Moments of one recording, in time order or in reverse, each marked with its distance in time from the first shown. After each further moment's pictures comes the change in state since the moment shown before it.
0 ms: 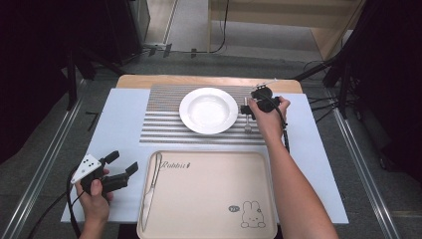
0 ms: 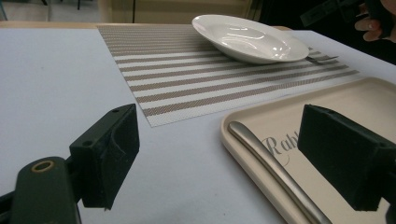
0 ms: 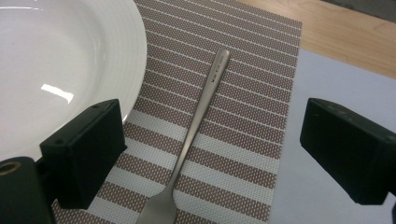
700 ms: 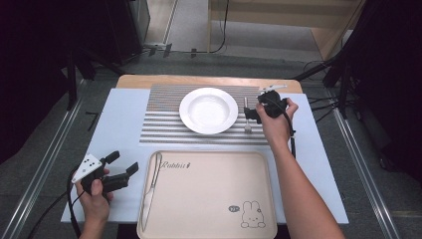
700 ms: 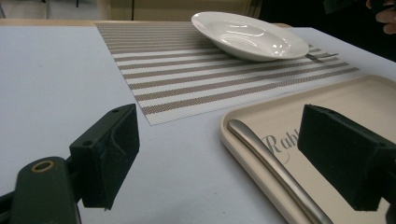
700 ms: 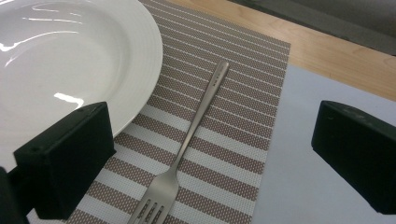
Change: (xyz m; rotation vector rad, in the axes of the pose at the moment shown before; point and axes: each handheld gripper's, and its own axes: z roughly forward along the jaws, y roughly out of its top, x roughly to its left) left arm 0.000 0.000 0.000 0.012 -0.001 0.002; right arm -0.003 -0.018 -0.032 -0.110 0.026 -0.043
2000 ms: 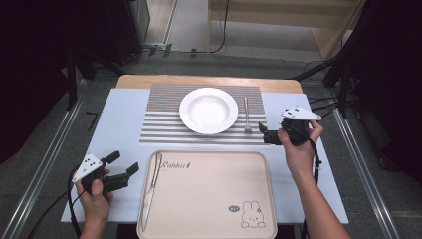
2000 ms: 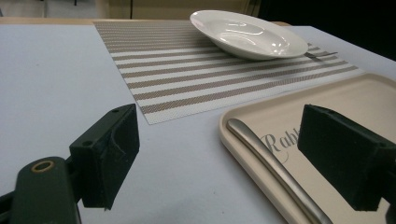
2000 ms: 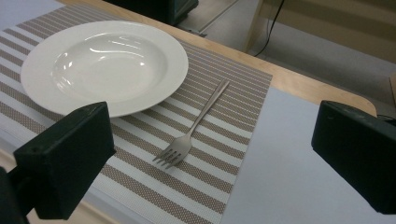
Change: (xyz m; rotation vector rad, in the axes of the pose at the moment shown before) left arm 0.000 0.000 0.001 0.002 -0.005 -0.003; right arm 0.000 -0.063 -0.094 -0.258 0.036 -0.078
